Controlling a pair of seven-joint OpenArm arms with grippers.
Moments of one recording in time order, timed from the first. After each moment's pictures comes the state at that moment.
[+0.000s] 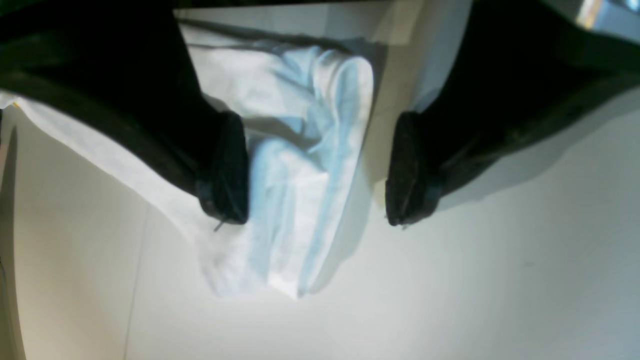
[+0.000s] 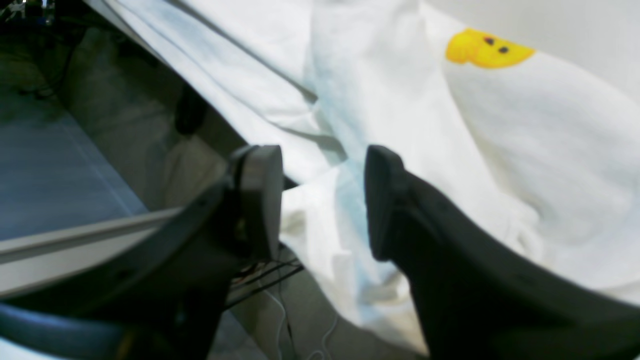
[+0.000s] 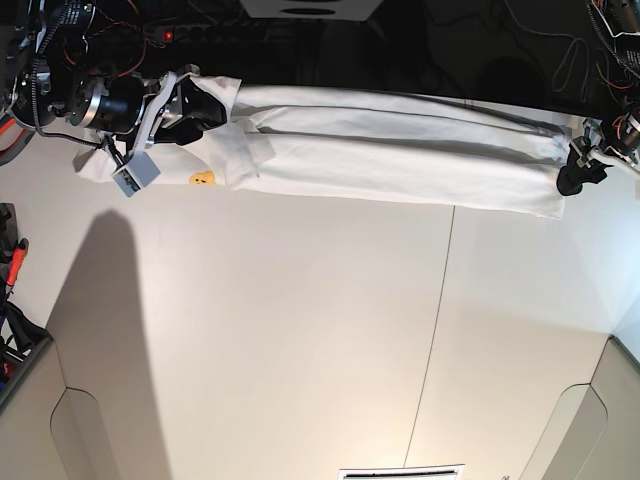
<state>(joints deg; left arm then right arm) 9.9 -23.0 -41.3 58.4 -44.7 -38.7 40.9 -21.2 12.1 12.0 107.5 48.5 32.6 -75.1</state>
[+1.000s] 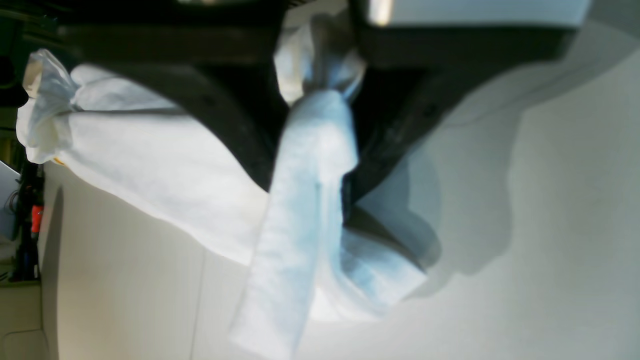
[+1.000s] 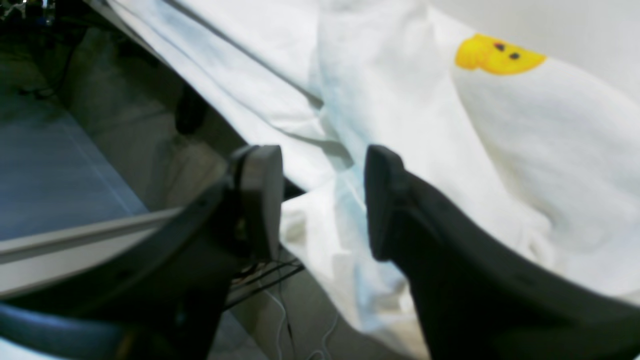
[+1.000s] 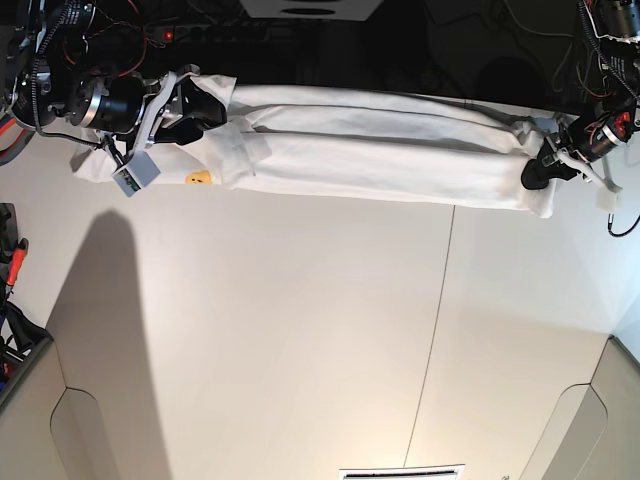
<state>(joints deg) 9.8 -23.5 -28.5 58.7 -52.8 -39.1 46.3 -21.2 12.1 12.0 107.5 48.5 32.6 -75.1</state>
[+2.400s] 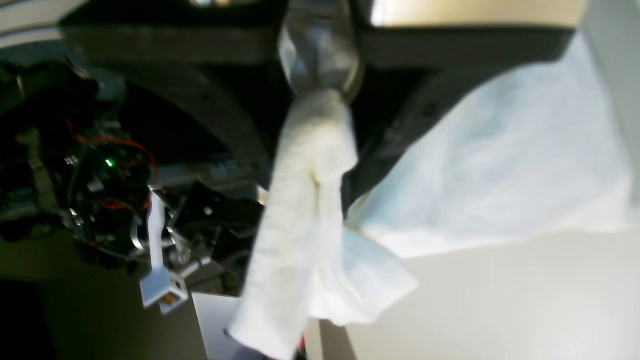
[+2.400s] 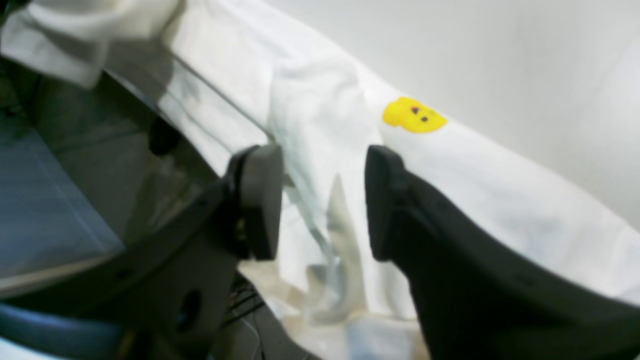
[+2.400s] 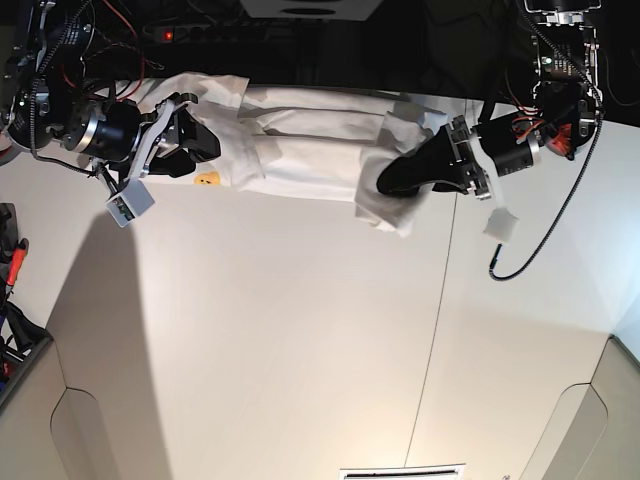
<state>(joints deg) 13.4 -10.3 -14.8 86.0 -80.5 -38.9 71.5 -16.9 11.6 12.0 107.5 44.8 32.5 -72.6</state>
